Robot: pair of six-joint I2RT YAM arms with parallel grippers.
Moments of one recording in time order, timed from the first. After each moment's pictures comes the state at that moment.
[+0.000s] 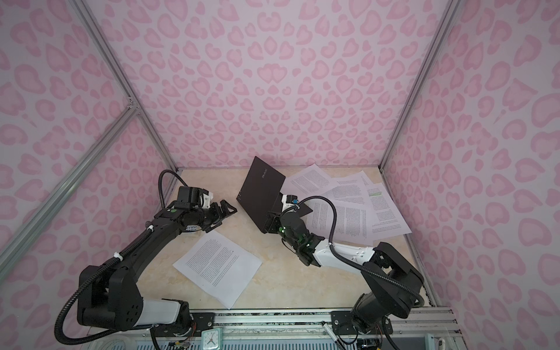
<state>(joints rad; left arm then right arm) -0.11 1.39 1.02 -0.55 0.49 -0.65 0.88 1.50 0.80 0.37 0.25 0.75</state>
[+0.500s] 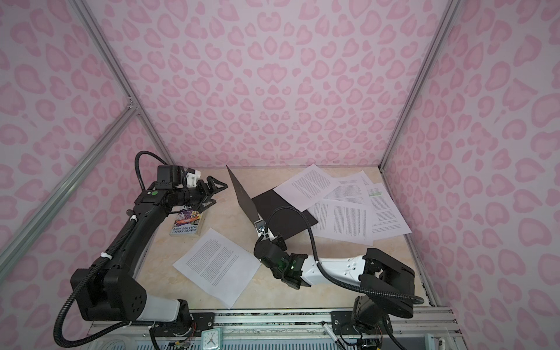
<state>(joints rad) -0.04 1.44 1.35 -0.70 0.61 -0.73 1.18 1.56 0.81 0.20 0.71 0.25</state>
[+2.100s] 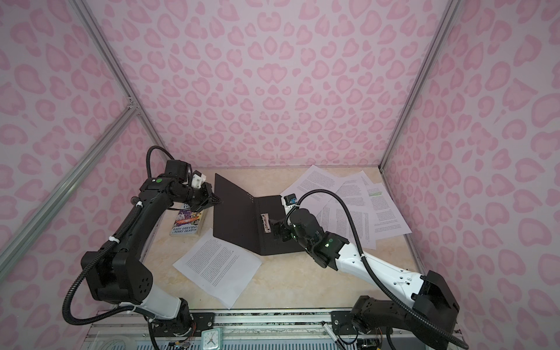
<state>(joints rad) -0.05 1.56 1.48 -1.00 0.54 -0.51 0.79 1.24 0.86 -0.14 0.18 0.38</state>
